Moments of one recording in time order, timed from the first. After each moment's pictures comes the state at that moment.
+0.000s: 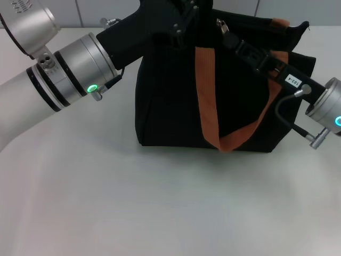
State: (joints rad) left arm -0.55 -2.08 1.62 0.61 0.64 1.18 -0.90; right arm 0.64 2.08 -0.42 -0.11 -1.66 -1.55 1.37
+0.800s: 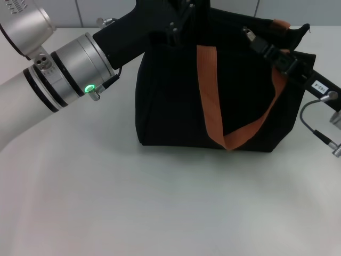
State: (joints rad) left arm -0.54 -2.08 1.62 0.61 0.63 1.18 -0.89; right arm 0.56 2.08 -0.38 -0.17 -1.66 -1.55 1.43
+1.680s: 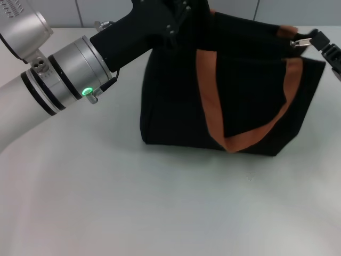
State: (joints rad) left arm -0.53 -2.08 1.62 0.62 0.63 1.18 -0.89; right arm 0.44 2.08 -0.21 -0.19 -1.66 -1.69 1.39
